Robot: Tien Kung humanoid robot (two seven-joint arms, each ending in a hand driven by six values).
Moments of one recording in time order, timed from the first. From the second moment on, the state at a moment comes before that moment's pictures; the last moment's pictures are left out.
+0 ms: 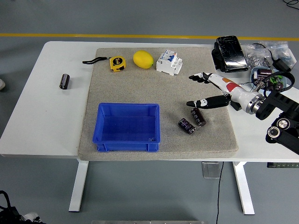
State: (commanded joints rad) left arm -0.27 0.18 -0.44 -0.23 1.23 -0.06 0.21; right arm 0.80 -0.52 0.43 1.29 -1.44 -0.14 0.03
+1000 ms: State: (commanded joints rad) left arm -0.26 0.18 -0.44 -0.24 1.23 -0.06 0.22; right arm 0.93 -0.40 0.22 1.10 -2.13 -0.03 0.07
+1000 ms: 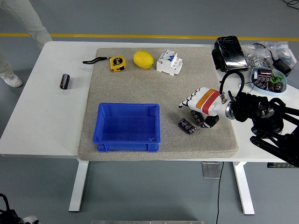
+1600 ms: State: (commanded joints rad) left arm -0.27 0.18 -0.44 -0.24 1.23 -0.06 0.21; right arm 0.93 -0.39 0.23 1.02 -2.08 -0.03 0.06
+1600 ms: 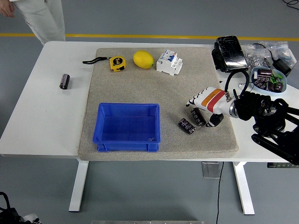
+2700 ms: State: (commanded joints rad) left arm -0.27 0.18 -0.43 -0.24 1.23 -0.06 0.21; right arm 0.91 -0.35 0.22 0.99 -2.02 -0.06 0.06
